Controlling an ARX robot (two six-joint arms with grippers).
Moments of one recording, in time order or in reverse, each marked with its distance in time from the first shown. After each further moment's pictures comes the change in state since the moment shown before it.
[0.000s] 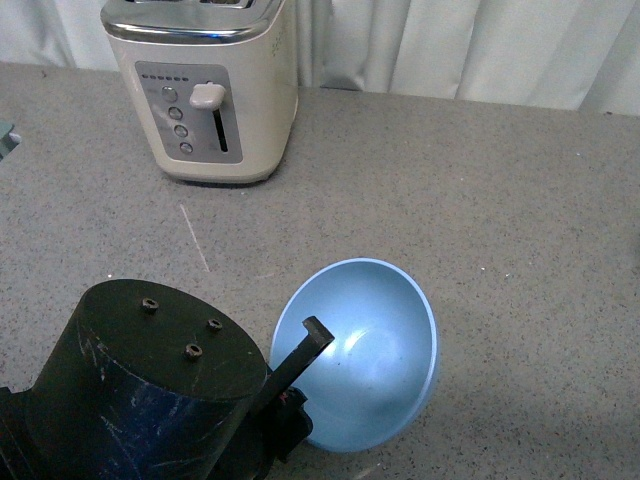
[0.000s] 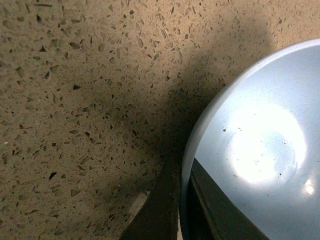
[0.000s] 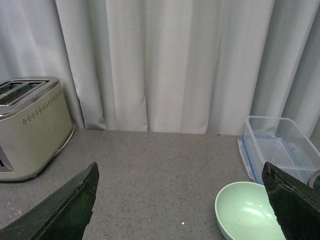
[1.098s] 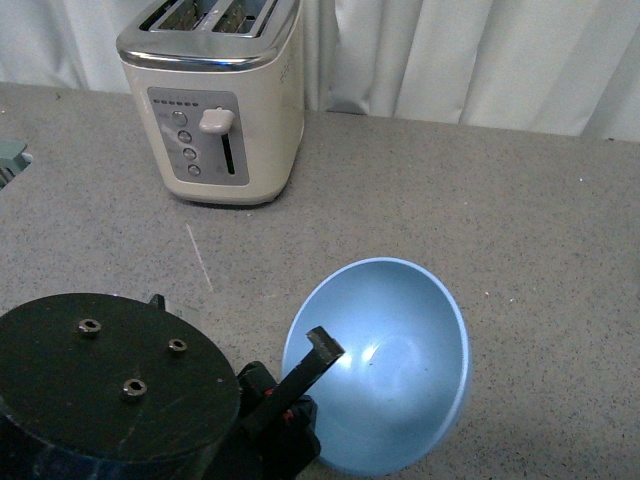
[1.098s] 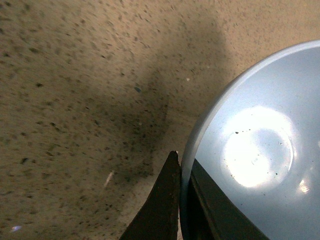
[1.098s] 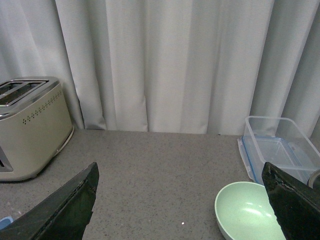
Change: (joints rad) left arm -0.003 -0.096 -0.055 0.081 0.016 0.018; right arm 0.000 0.000 0.000 0.000 0.000 0.000
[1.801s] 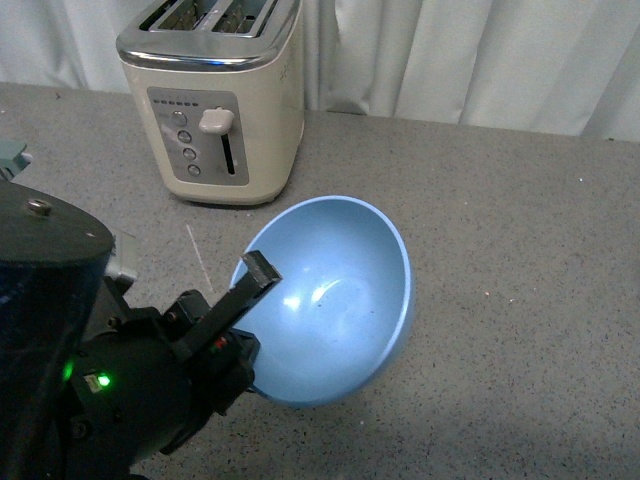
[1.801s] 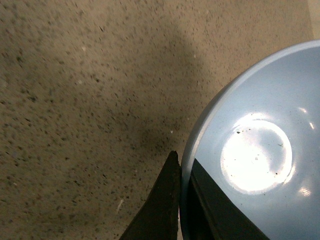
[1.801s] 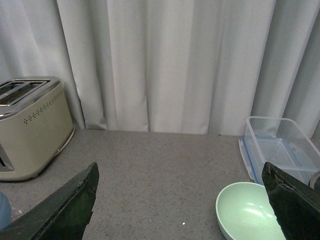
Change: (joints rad) left arm 0.149 -0.188 -0.008 -0.162 0.002 0.182; right arm 0.000 0.000 0.000 0.000 0.000 0.000
